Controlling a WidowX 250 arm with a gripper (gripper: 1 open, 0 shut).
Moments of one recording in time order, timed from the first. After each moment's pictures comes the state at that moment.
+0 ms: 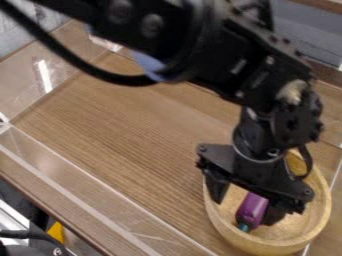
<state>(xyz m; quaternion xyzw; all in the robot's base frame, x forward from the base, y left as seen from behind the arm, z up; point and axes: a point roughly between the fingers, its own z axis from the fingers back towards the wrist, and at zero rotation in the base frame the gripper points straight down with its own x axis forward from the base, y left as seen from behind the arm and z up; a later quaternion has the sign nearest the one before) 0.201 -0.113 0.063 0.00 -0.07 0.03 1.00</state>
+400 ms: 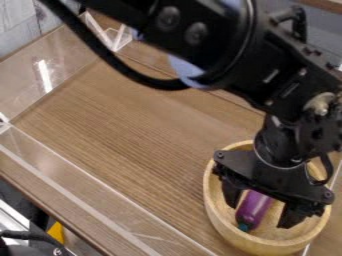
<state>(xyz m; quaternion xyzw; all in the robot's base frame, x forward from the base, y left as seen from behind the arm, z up) 0.208 -0.127 0.060 0.00 -0.08 0.05 1.00</state>
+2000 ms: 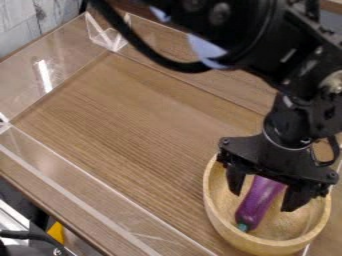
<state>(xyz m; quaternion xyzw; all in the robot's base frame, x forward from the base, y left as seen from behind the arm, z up) 0.224 -0.118 0.065 0.02 -0.07 0.11 0.99</state>
